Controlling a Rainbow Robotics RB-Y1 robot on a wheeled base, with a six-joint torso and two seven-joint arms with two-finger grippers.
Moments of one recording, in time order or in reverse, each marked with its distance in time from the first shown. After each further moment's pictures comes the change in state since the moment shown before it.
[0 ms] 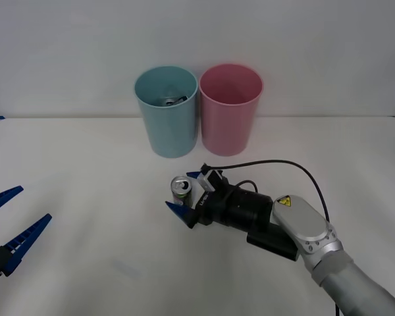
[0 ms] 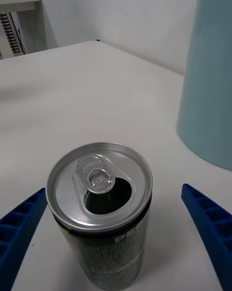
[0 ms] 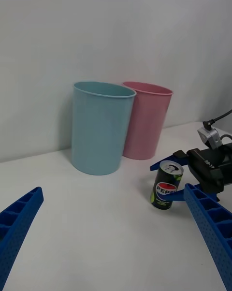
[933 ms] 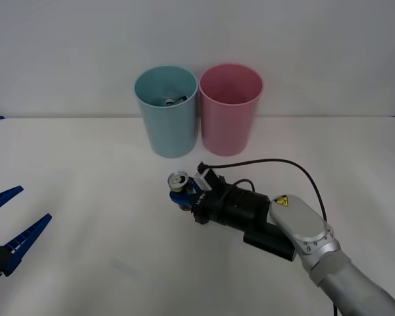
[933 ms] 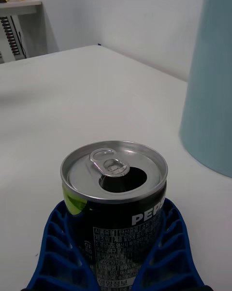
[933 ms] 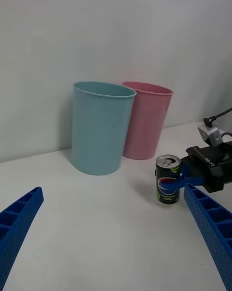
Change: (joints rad) right arm 0.003 -0.001 0.018 -0.035 -0.011 0.019 -0.008; left arm 0.000 0.000 0.000 0.000 0.000 0.000 0.000
